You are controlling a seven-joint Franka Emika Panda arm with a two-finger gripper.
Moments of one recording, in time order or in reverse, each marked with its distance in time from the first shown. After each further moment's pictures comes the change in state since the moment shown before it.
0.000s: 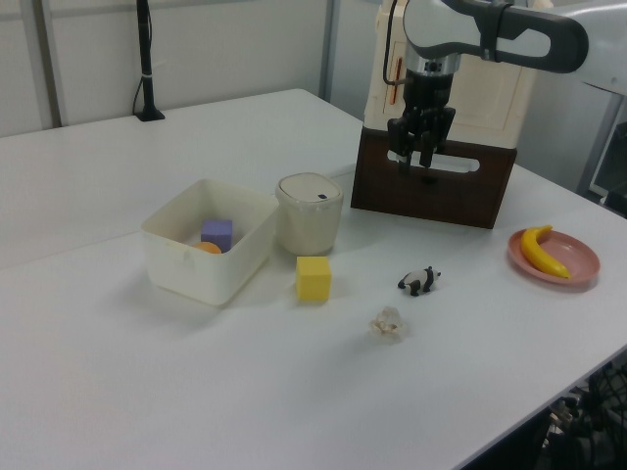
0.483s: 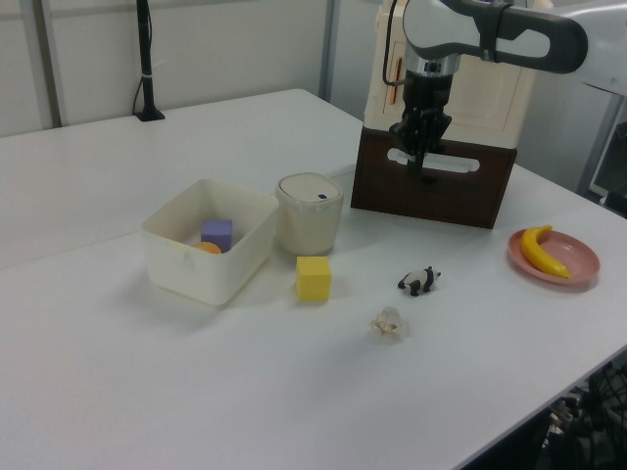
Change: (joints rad) arm 0.000 0.001 0.000 0.000 0.000 0.000 0.000
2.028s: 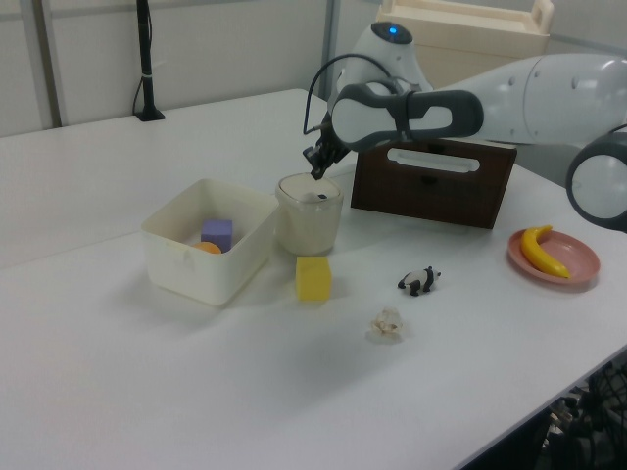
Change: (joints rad) arm 0.056 0.331 0.014 0.037 0.000 0.759 0.000
